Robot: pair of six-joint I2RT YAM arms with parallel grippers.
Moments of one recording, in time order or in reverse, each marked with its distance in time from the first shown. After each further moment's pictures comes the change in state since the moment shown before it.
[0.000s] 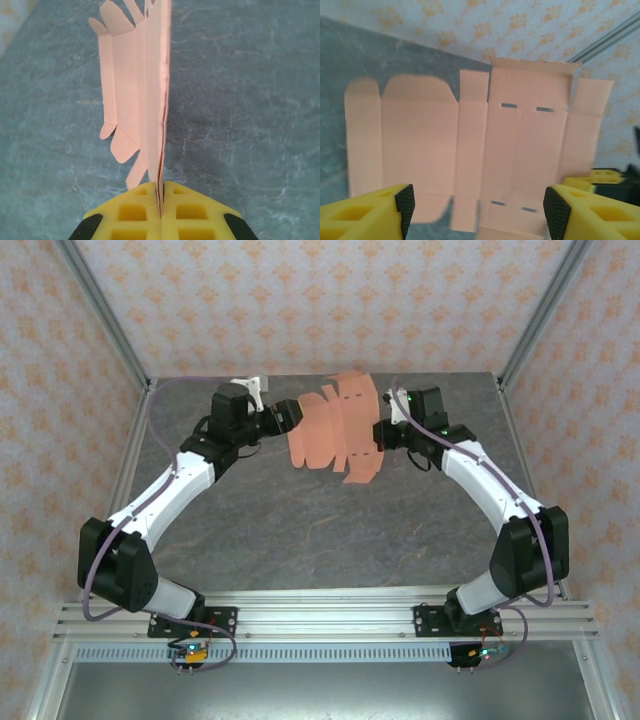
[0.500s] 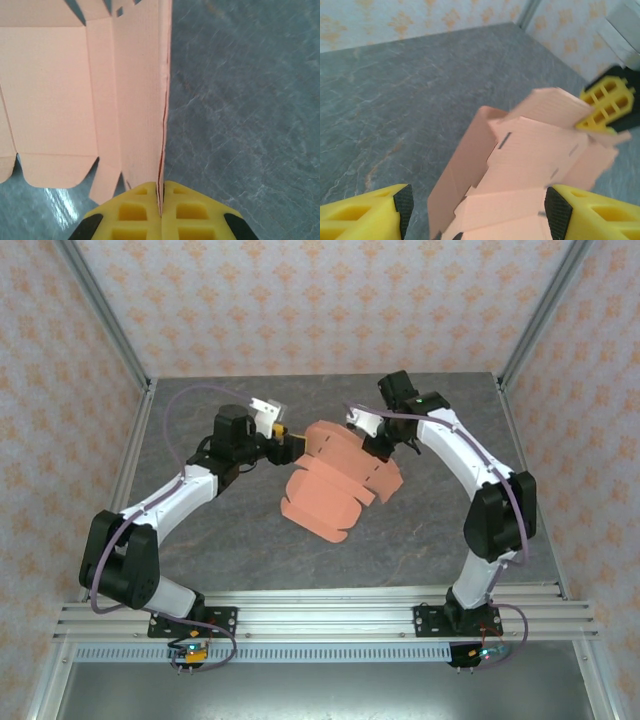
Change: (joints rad) left arm 0.002 0.014 -0.209 0.178 0.217 0.494; right arm 0.069 0.265 0.352 -0.512 0.044 -0.803
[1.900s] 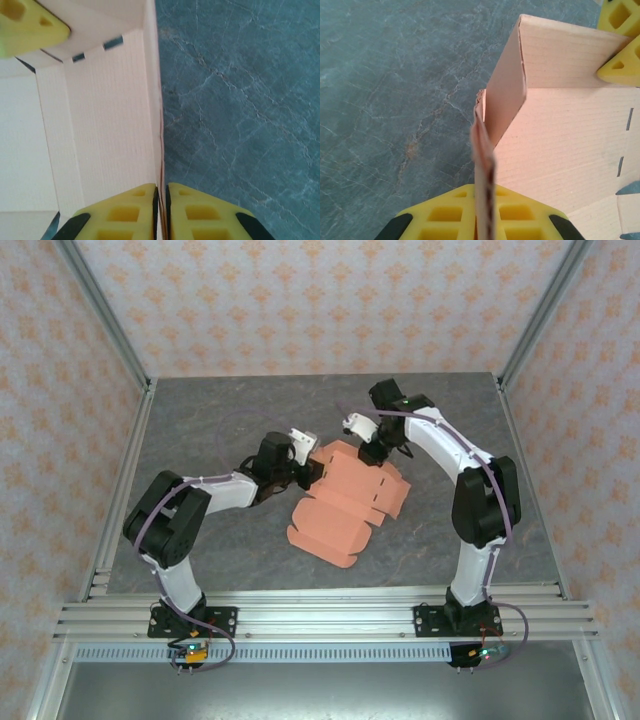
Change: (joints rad) left arm -0.159 0.322 -0.069 0.272 -0.108 -0.069; right arm 0.007 0.111 -0.014 0.035 0.004 0.126
